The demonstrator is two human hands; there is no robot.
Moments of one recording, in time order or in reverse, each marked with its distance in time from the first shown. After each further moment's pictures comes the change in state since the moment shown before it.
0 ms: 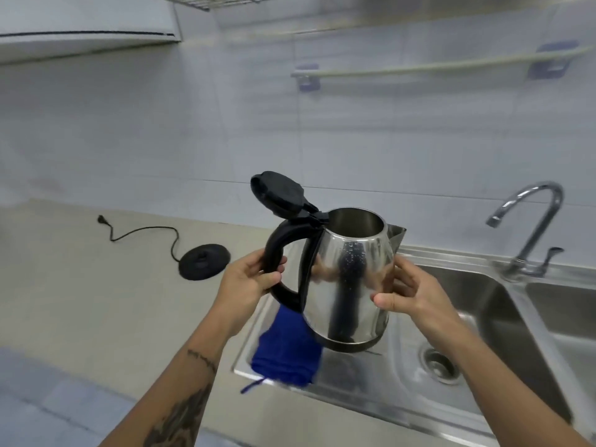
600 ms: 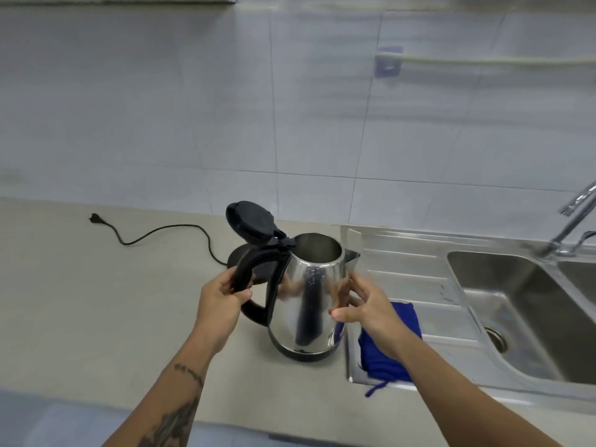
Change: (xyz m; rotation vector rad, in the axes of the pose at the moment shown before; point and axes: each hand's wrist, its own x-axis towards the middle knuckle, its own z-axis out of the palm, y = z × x) left_hand 0.080 -0.065 -0.281 0.039 0.077 -0.115; right_hand 0.080 0.033 0.304 0.038 0.064 0.250
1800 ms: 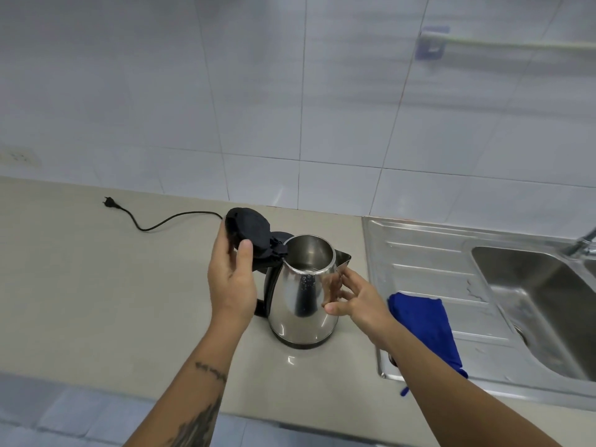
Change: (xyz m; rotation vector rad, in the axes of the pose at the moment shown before) left_hand 0.008 0.028 -0.026 -0.148 0.110 0.433; right_hand 0.033 0.008 0.073 -0.028 0.027 0.126
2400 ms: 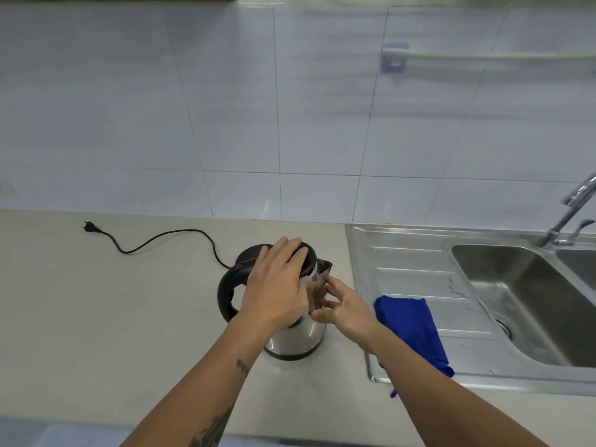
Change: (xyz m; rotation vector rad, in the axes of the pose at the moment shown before) left_hand -0.003 0.008 0.056 1.059 -0.603 0.371; right_hand -0.007 -0.004 -0.002 -0.074 0.005 0.004
